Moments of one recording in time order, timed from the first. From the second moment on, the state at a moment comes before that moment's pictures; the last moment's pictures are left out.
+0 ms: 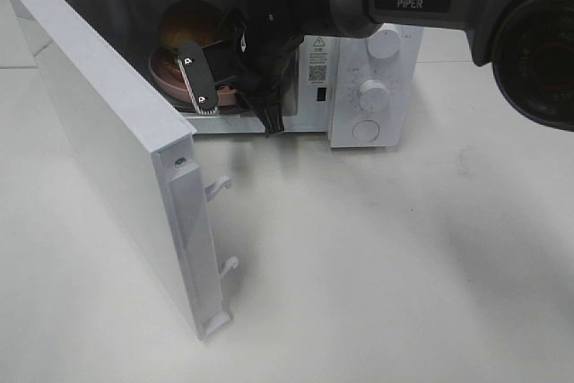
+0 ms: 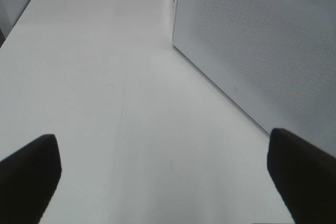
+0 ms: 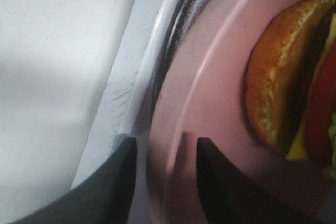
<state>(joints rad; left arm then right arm) 0.08 -0.01 -0.51 -0.12 1.08 0.03 0.62 2.39 -1.96 -0.19 0.52 -1.16</state>
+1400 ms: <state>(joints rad) 0.08 -0.01 -0.51 -0.12 1.08 0.03 0.62 1.97 -1.41 -0.15 0.36 -1.07</state>
